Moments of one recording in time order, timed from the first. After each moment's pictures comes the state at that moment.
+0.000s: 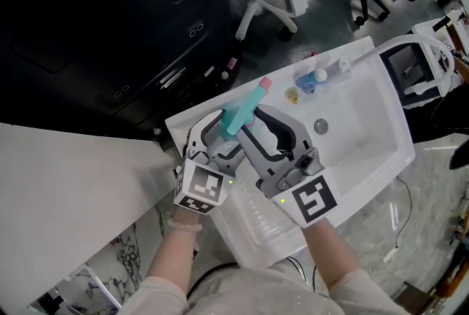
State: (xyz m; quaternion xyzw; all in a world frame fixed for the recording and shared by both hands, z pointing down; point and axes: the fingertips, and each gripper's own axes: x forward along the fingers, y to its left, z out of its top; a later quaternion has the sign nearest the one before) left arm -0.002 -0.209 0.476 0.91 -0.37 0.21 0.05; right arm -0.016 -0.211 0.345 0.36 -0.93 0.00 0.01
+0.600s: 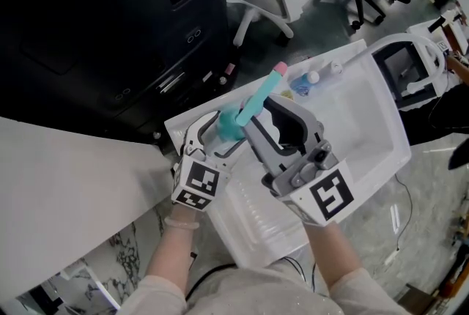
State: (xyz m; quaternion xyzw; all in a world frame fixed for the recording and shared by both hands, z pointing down) left arm -0.003 -0.210 0.476 0.90 -0.36 0.22 0.05; right arm 0.003 -0.214 0.290 0.36 -0.93 0.00 -0.06
